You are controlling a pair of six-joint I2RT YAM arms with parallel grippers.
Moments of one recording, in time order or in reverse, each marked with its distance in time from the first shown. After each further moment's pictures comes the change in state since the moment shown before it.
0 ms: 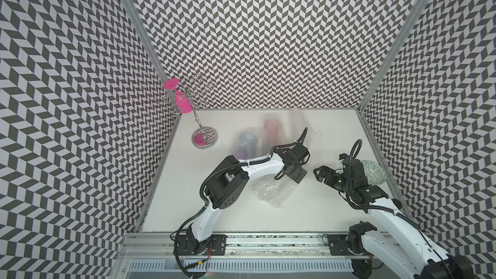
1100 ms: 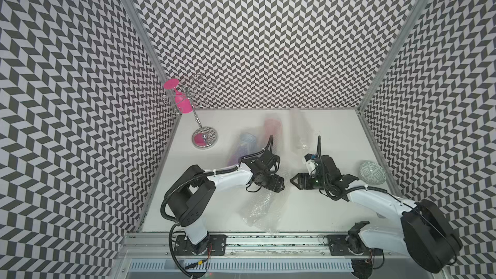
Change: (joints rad) left arm 0.131 -0.407 -0.568 0.171 0.389 -0.252; right arm 0.302 0.391 0.092 0.213 -0.154 -0.140
